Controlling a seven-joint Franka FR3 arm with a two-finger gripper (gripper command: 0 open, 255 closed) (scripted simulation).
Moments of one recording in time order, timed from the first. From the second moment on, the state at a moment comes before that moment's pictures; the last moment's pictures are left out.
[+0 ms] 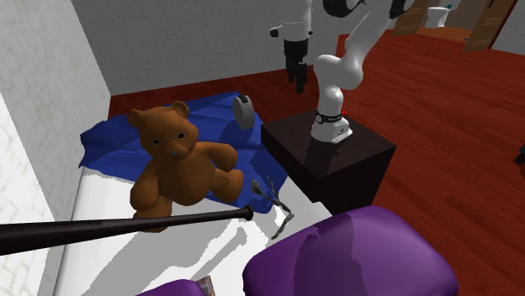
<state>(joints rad) -0.04 -0.74 0.27 -2.48 0.21 1.67 0.42</state>
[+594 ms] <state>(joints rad) -0.10 -0.51 0.51 -2.53 0.23 1.94 0.76</state>
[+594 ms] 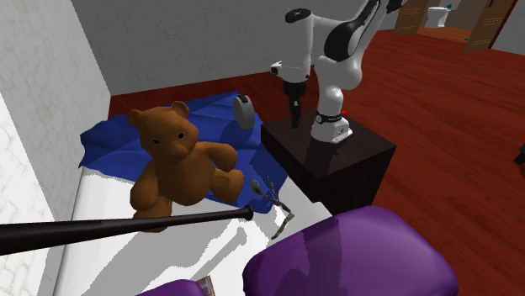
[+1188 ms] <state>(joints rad) -0.23 -0.09 0.75 -2.45 0.01 2.19 1.25</state>
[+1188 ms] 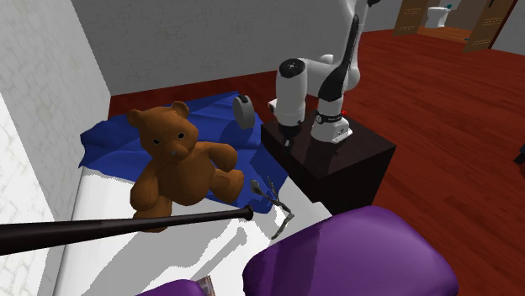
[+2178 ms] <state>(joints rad) -0.02 0.63 0.51 -2.09 -0.51 2.24 1.95</state>
